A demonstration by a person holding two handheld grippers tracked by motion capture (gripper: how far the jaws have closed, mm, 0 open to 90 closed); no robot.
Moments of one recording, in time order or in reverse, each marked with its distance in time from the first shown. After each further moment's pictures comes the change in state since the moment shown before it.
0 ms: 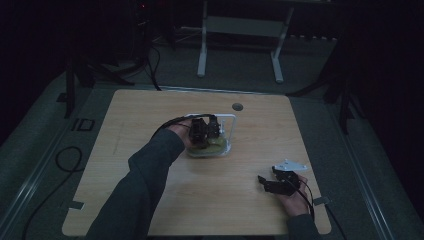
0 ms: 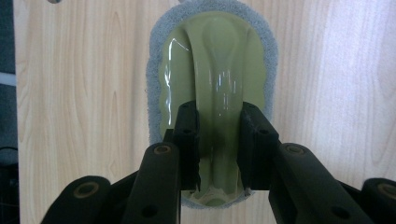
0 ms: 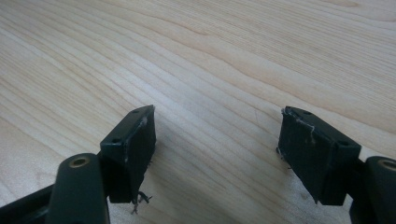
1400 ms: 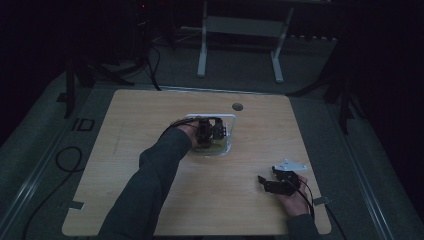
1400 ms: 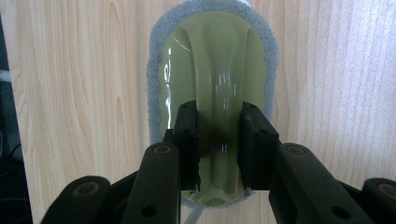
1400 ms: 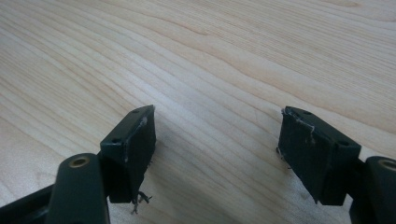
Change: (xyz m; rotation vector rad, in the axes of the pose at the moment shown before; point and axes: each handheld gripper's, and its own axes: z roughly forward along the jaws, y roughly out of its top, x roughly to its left) left arm 0.008 0.012 0.042 0.087 0.022 0.060; right arm 0.000 0.000 0.000 0.001 0.000 0.001
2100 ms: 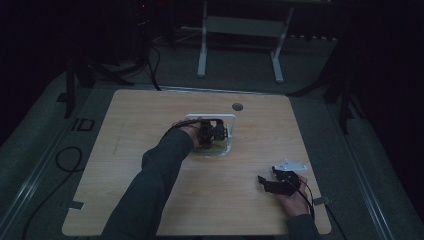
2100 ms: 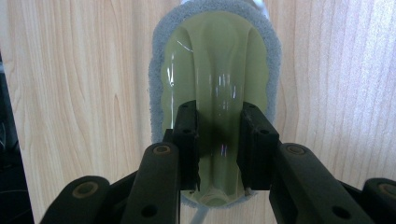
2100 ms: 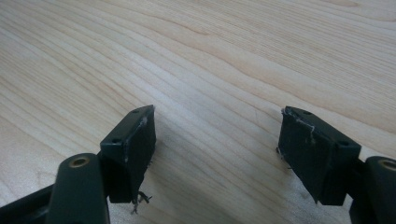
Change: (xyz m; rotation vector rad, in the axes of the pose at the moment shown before) left arm 0.000 0.004 0.011 0.030 0.011 -0.007; right arm 0.000 0.000 0.000 0.000 0.000 0.000
